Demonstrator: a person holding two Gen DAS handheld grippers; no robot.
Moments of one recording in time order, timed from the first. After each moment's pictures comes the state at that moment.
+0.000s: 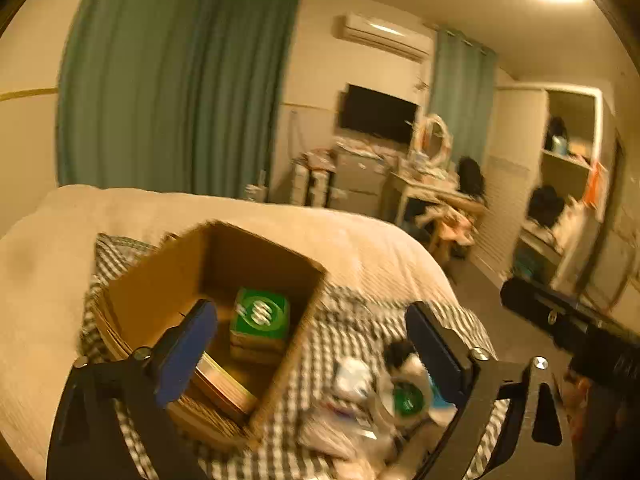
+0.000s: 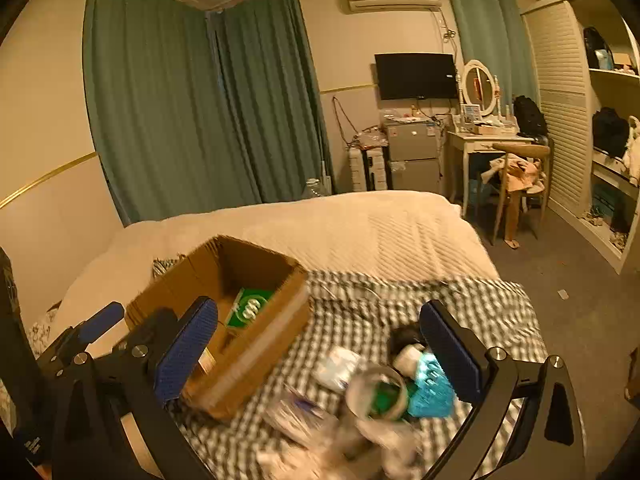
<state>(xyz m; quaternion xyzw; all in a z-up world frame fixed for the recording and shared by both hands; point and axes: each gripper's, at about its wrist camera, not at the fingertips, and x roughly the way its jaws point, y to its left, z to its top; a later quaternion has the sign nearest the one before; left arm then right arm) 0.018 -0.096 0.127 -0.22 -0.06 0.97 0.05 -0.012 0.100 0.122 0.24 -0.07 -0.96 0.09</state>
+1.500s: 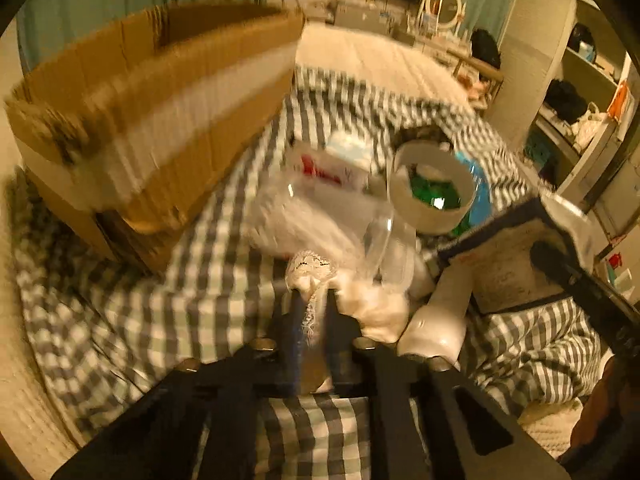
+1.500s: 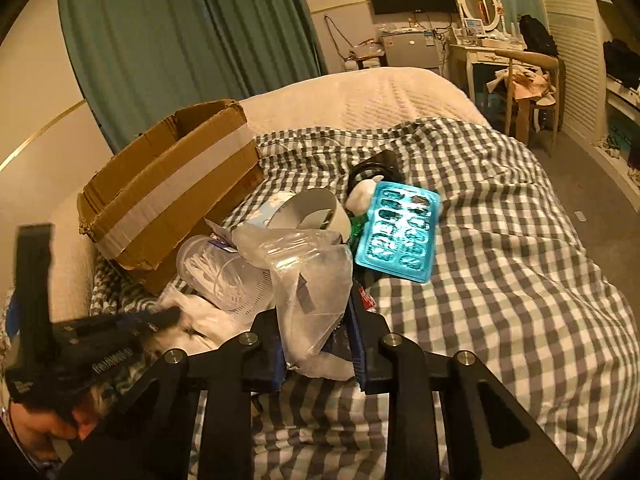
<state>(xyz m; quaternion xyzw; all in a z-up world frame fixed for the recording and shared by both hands) 0.014 -0.037 -0.048 -0.45 -0.03 0.89 0.04 0.002 0.166 -0.061 0.37 -0.09 -0.92 0.12</state>
